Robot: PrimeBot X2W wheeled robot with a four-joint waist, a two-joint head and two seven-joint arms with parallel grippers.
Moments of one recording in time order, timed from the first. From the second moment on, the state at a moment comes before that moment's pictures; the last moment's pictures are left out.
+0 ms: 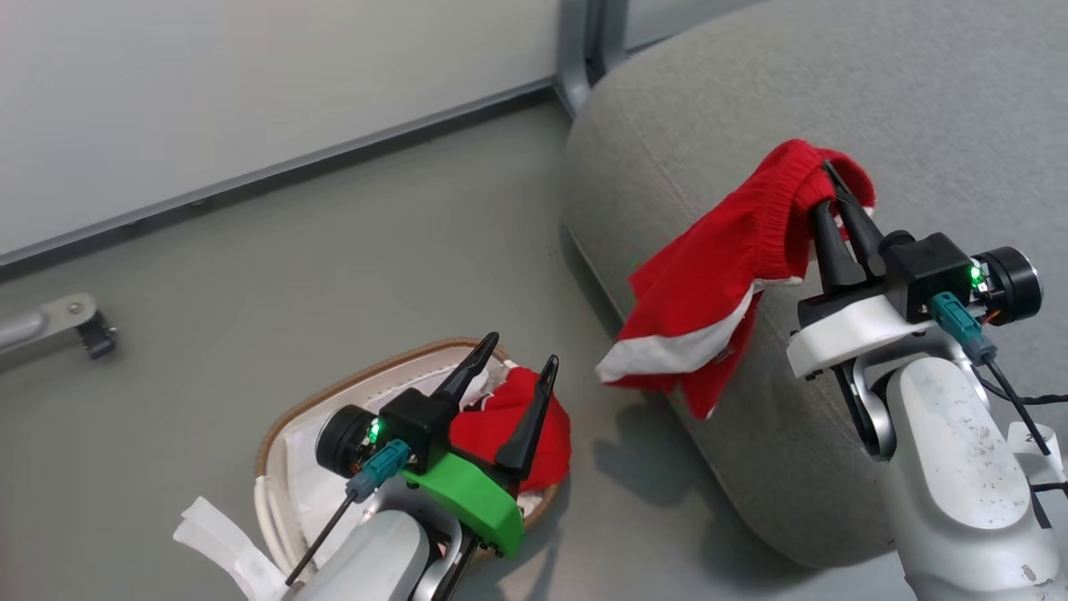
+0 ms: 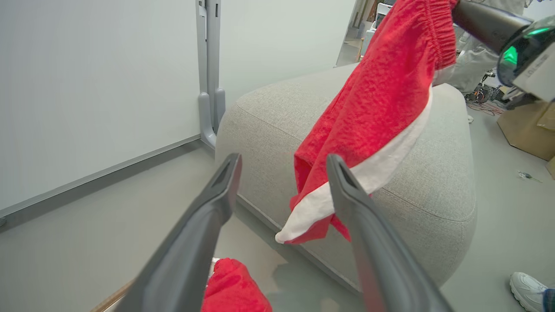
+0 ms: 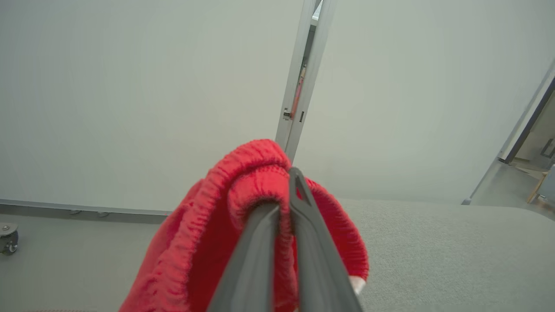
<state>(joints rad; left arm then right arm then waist) -0.36 0.14 -0.71 0.35 -0.49 -0.05 -0.26 -0.47 -0.08 0.05 0.28 -0.03 0.13 -0.26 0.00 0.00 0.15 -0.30</state>
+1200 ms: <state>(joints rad) -0.49 0.16 -0.77 0.23 -0.40 -0.04 -0.24 -1.15 -0.61 -0.25 0.49 -0.17 0.13 -0.17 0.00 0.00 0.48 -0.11</state>
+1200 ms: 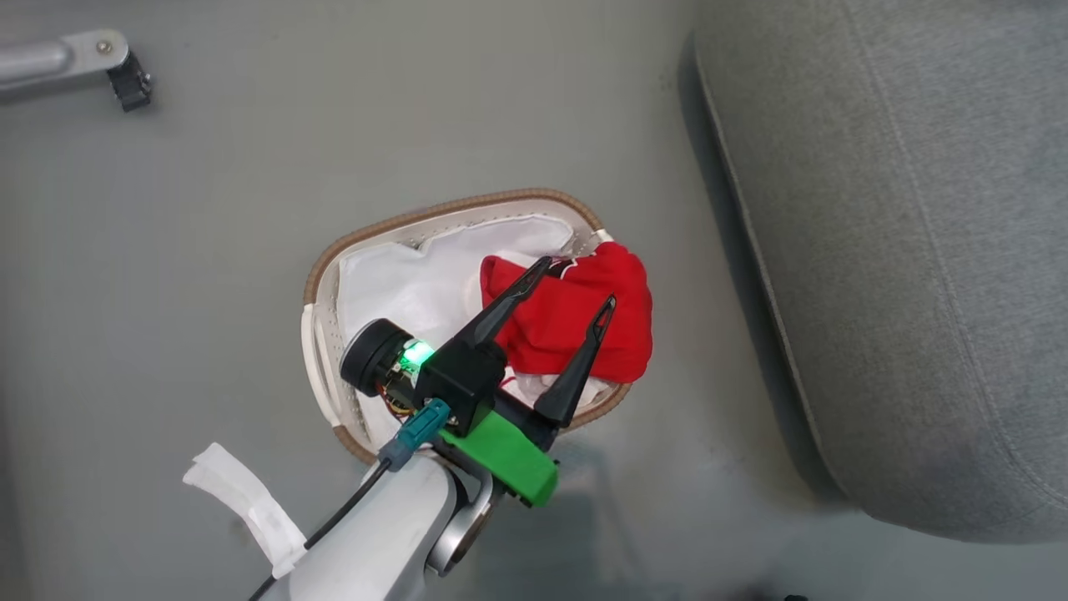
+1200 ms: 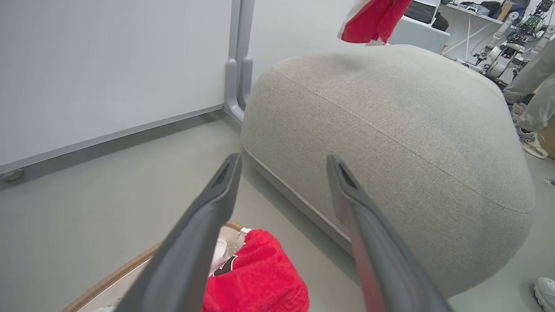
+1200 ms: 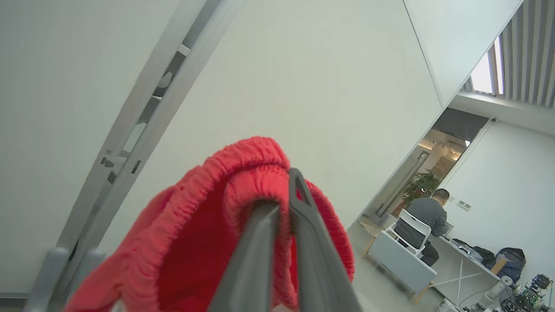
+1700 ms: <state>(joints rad) -0.51 0.18 -0.76 0.21 -0.39 -0.02 -0.24 -0.91 -0.41 -0.42 0.81 -0.23 0.13 -0.22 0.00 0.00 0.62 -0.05</state>
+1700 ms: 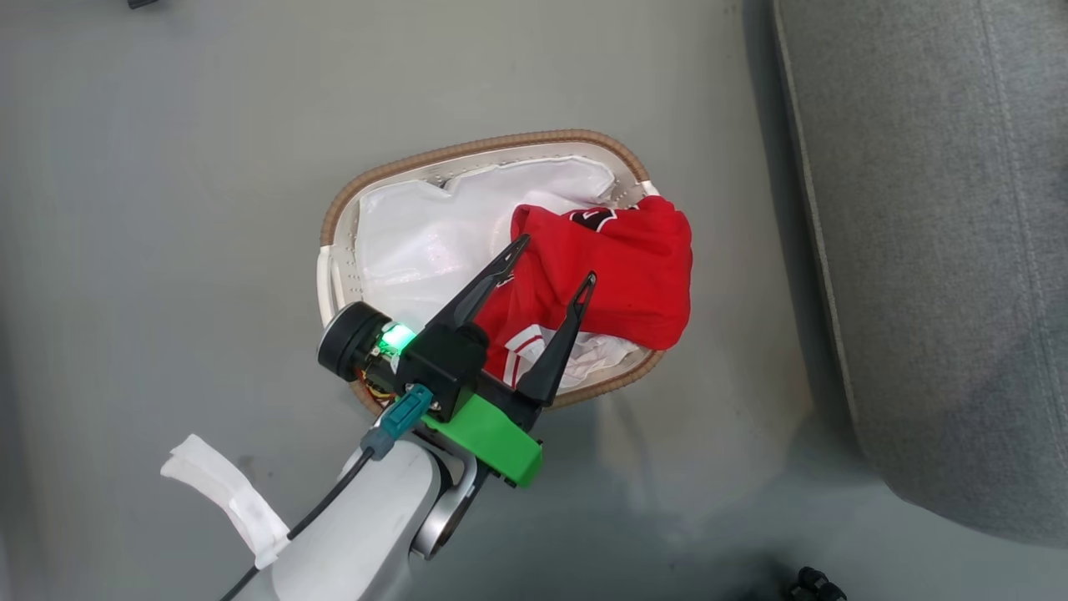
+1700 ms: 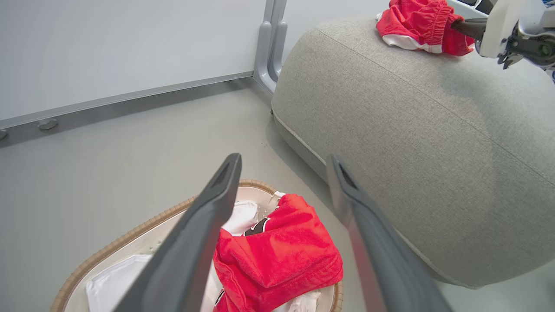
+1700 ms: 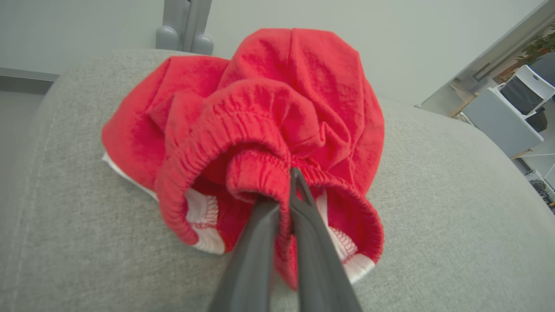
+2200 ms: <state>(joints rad) -0.51 0.19 -0.71 0.25 -0.42 0.00 -0.26 -0.74 -0.27 -0.39 0.66 -0.20 0.13 -0.26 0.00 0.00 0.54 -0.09</state>
